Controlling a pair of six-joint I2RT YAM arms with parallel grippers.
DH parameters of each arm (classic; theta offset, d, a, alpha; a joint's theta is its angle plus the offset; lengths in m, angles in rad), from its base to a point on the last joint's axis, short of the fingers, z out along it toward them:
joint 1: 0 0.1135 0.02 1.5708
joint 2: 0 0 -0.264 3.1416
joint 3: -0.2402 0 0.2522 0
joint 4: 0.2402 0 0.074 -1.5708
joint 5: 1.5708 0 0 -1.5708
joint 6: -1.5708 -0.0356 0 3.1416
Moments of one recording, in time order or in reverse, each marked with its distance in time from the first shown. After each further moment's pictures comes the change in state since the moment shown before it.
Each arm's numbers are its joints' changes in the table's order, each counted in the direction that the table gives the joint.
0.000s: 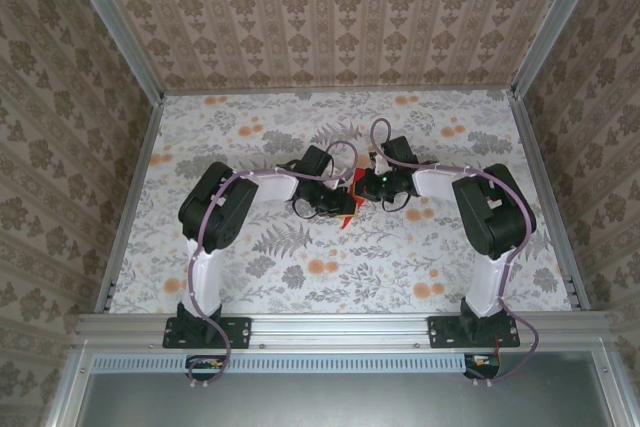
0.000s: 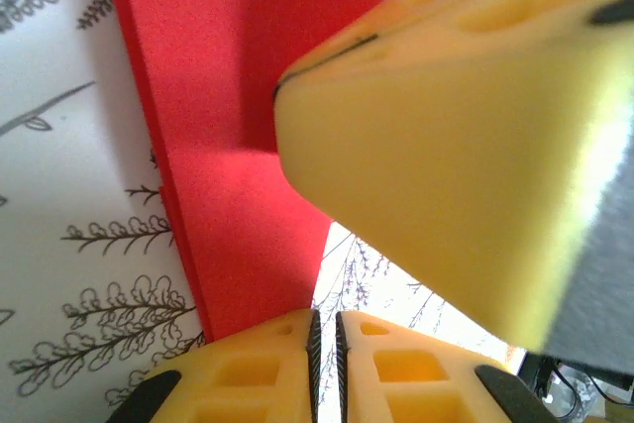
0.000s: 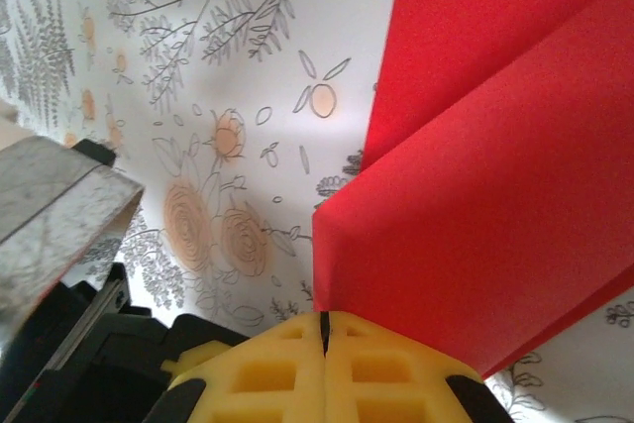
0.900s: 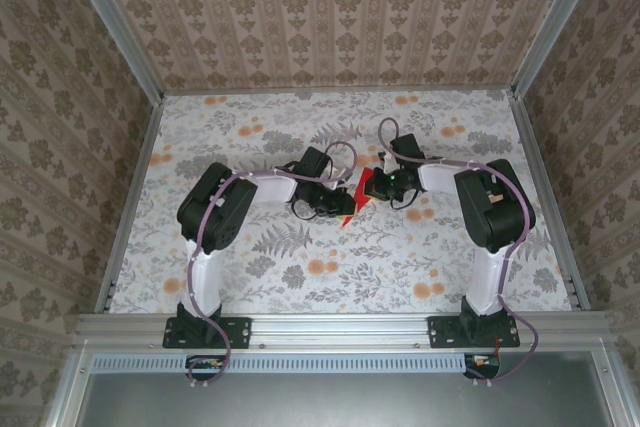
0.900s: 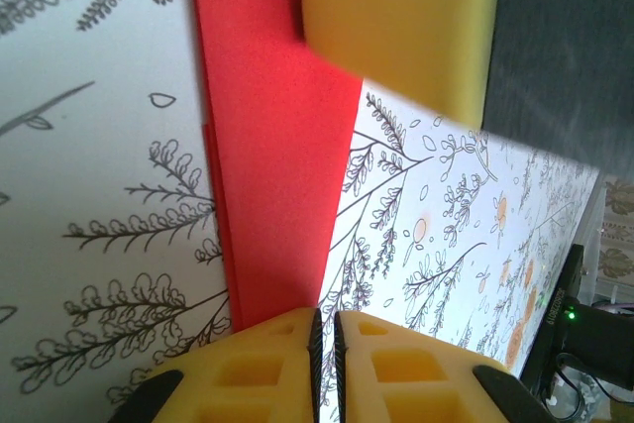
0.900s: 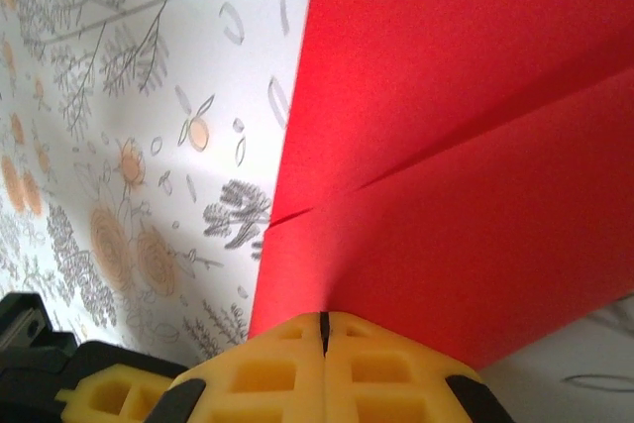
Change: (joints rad) left arm 0.001 0.009 0.030 -0.042 0.000 0.000; right arm -0.081 -0.043 -0.034 0.072 0.006 0.062
